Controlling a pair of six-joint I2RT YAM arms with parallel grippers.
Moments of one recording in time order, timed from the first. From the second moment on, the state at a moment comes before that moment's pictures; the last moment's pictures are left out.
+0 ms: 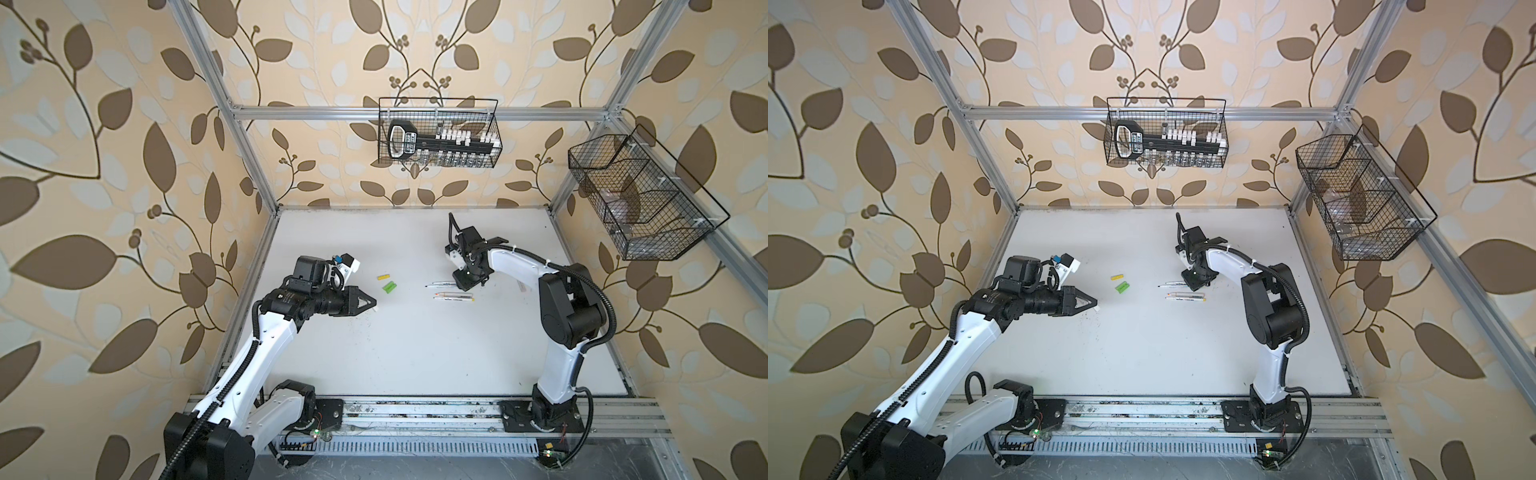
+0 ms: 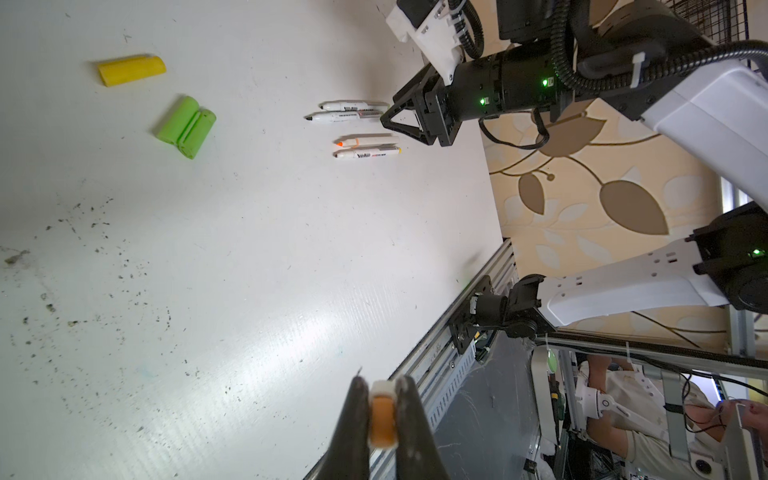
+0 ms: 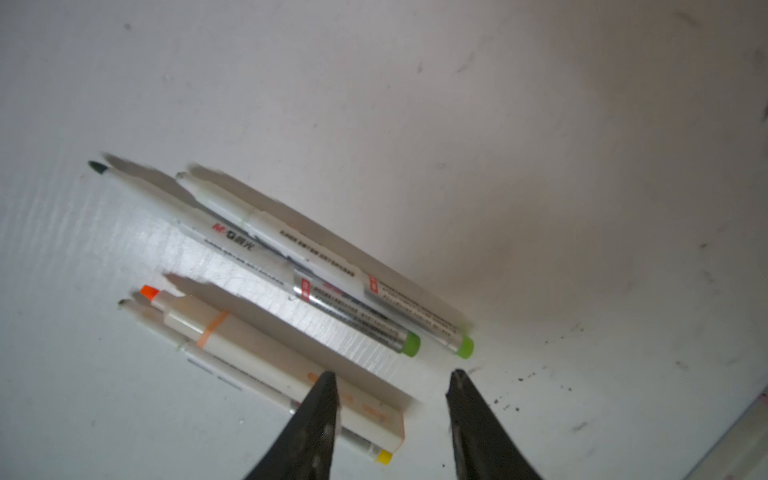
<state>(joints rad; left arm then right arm) -0.19 1.01 0.85 -0.72 0.80 -0.34 0.36 1.92 1.36 -0.77 0.06 -0.21</state>
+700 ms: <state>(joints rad) -0.18 1.03 0.85 -0.72 0.83 -0.34 0.42 1.88 1.30 -0.76 0.03 -0.23</state>
